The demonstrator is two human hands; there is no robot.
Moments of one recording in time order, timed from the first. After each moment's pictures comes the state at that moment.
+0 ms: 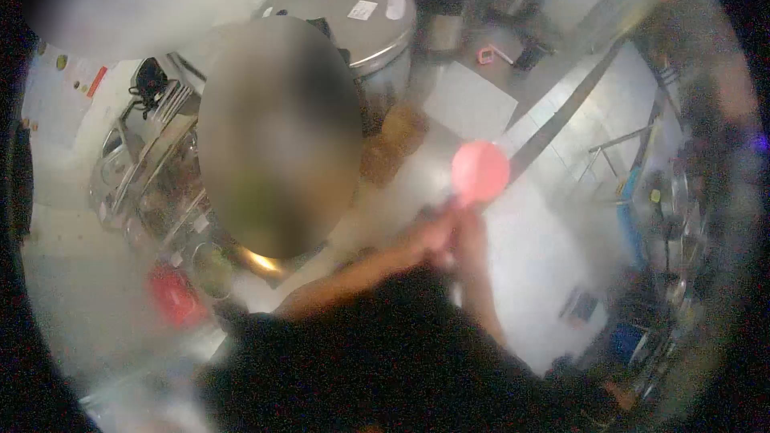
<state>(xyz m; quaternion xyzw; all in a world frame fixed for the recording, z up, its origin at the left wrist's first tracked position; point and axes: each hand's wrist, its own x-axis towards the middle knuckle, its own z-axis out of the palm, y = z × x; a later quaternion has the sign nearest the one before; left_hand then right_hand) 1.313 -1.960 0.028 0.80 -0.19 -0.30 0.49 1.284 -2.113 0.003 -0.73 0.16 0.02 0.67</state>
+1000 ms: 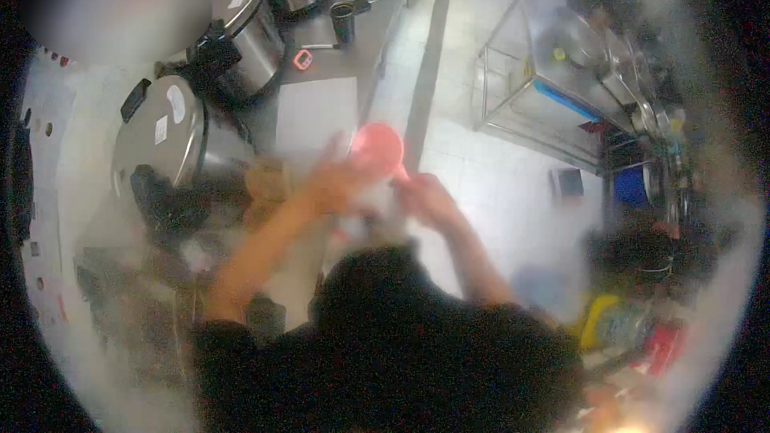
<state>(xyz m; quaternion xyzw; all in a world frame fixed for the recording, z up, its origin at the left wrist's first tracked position) 1.472 -2.103 0.061 0.69 -0.69 0.03 0.23 1.265 -2.265 0.066 -0.66 0.35 0.05 0.67</state>
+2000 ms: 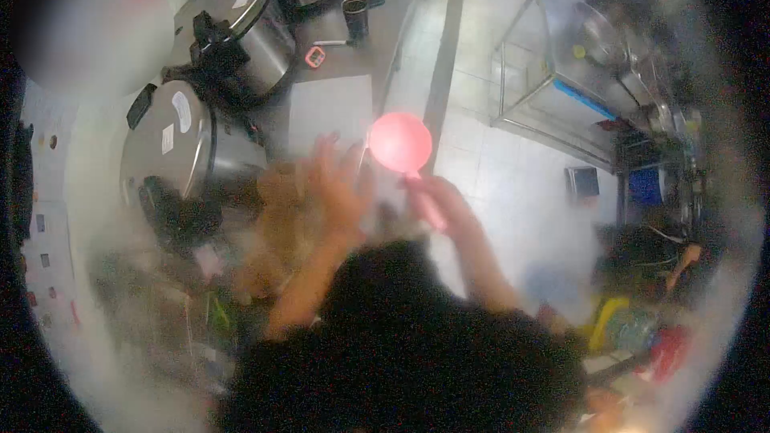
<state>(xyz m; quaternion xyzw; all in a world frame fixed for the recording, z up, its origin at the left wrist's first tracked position) 1.420 -2.107 0.072 0.82 -0.37 0.19 0.39 1.285 -2.271 0.054 -0.39 0.27 0.03 0.88</state>
